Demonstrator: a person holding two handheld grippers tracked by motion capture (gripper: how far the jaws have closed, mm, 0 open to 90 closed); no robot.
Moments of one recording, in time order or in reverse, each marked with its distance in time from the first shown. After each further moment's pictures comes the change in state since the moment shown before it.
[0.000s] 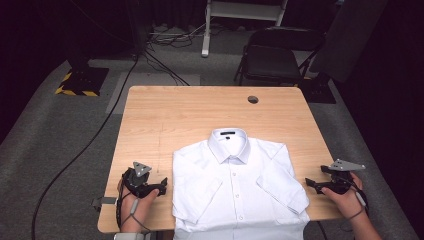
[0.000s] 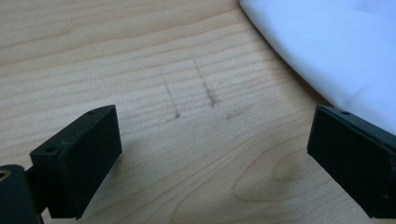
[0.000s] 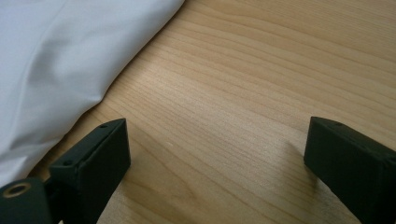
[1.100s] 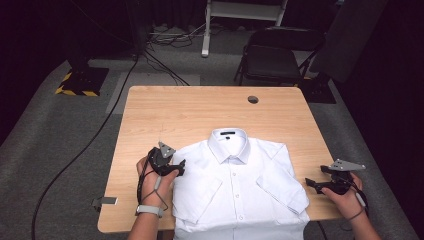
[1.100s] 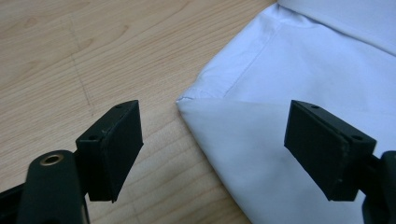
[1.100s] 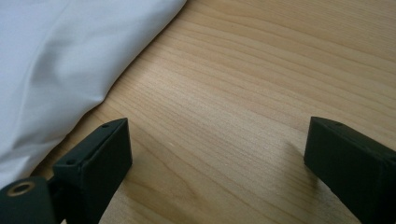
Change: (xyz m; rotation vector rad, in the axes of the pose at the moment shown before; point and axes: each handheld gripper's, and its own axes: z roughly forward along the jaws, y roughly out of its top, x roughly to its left) left arm -0.032 0.062 0.042 -0.024 -0.043 0.155; right arm 0.000 0.000 0.000 -0.002 0.007 0.000
